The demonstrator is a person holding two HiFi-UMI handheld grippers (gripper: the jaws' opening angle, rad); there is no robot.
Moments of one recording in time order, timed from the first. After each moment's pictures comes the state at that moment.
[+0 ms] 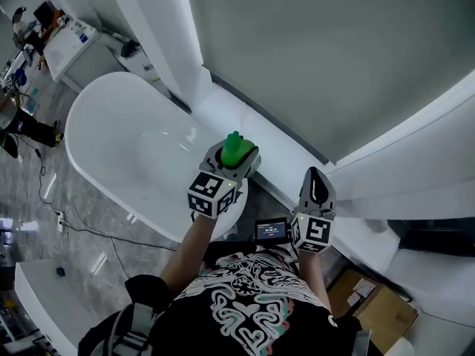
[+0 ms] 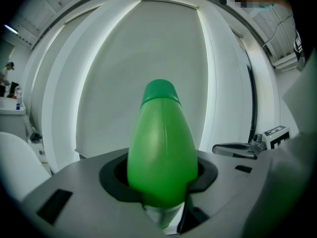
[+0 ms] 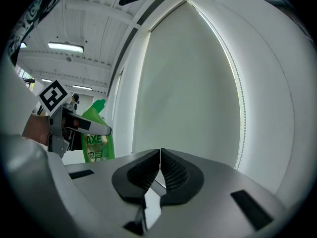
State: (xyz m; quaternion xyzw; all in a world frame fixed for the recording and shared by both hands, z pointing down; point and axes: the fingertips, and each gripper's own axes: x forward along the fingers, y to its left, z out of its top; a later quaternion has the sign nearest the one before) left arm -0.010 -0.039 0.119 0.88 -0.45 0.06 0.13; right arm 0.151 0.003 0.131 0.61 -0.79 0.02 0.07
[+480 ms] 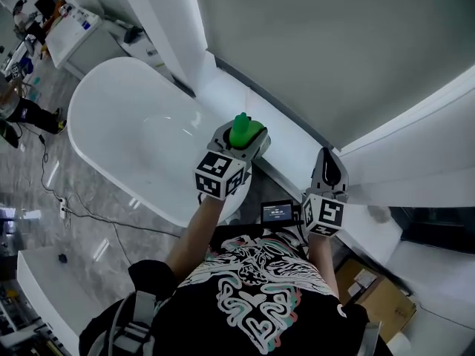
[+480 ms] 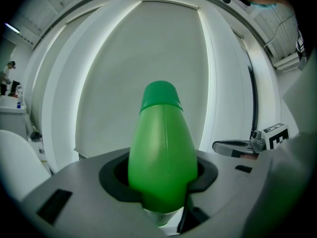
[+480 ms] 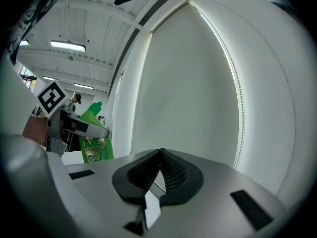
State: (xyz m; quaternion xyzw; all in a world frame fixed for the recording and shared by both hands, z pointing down) left arm 0.001 -0.042 0.120 0.88 -0.45 0.05 0.13; right arm 0.167 -0.004 0.122 0.61 -0.79 0.00 0.08
